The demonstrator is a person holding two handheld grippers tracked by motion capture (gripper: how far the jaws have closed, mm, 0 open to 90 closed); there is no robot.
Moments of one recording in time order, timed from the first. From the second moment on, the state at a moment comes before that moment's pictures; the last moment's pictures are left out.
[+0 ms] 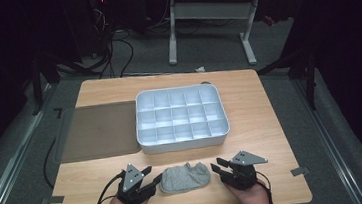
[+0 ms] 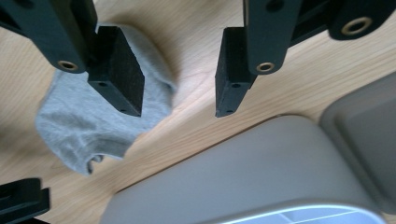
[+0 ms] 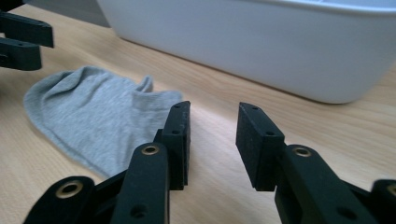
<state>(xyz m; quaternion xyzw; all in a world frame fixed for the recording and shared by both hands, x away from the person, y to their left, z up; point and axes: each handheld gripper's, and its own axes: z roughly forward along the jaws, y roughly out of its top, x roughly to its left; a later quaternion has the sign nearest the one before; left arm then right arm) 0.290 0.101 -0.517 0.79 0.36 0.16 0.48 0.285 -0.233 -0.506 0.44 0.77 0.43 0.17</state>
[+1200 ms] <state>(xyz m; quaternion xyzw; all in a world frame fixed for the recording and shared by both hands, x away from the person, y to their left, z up) 0.290 0.108 -0.531 0.81 0.38 0.16 0.42 0.286 -0.196 -0.531 0.42 0.81 0.39 0.13</state>
